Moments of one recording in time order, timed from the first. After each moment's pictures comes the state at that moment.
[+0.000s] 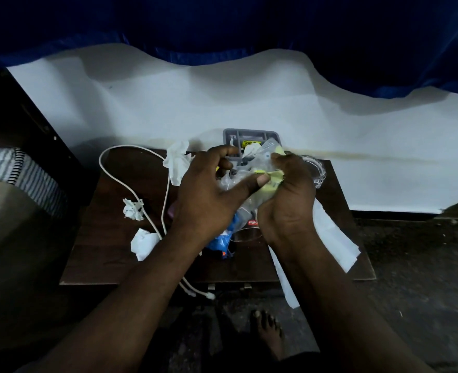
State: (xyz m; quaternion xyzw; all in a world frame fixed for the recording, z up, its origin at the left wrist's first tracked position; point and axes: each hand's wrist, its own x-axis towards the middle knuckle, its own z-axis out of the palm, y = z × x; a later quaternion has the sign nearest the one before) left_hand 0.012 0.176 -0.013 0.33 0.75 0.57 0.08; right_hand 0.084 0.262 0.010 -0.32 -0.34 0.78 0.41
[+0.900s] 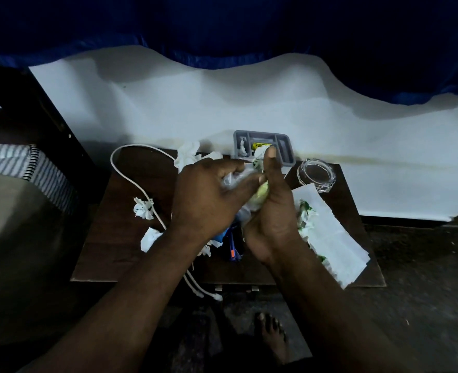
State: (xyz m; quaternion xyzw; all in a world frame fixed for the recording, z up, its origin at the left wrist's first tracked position) left_hand -0.005 0.163 -0.015 0.37 0.73 0.58 0.05; right_hand 0.077 0.230 0.005 -0.27 -0.33 0.88 0.23
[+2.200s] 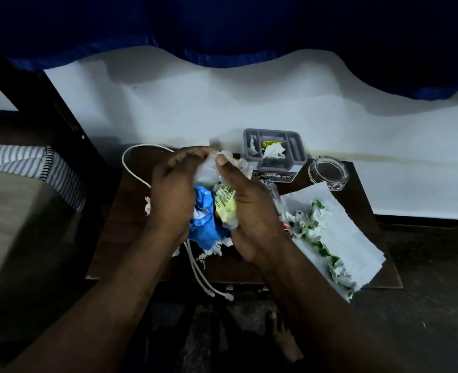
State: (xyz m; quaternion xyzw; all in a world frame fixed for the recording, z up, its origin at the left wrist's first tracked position) left_hand -0.032 0.140 -0.015 0.10 0.61 0.77 0.16; right_hand 0.051 0.205 -0.009 -0.29 -0.40 0.86 0.16
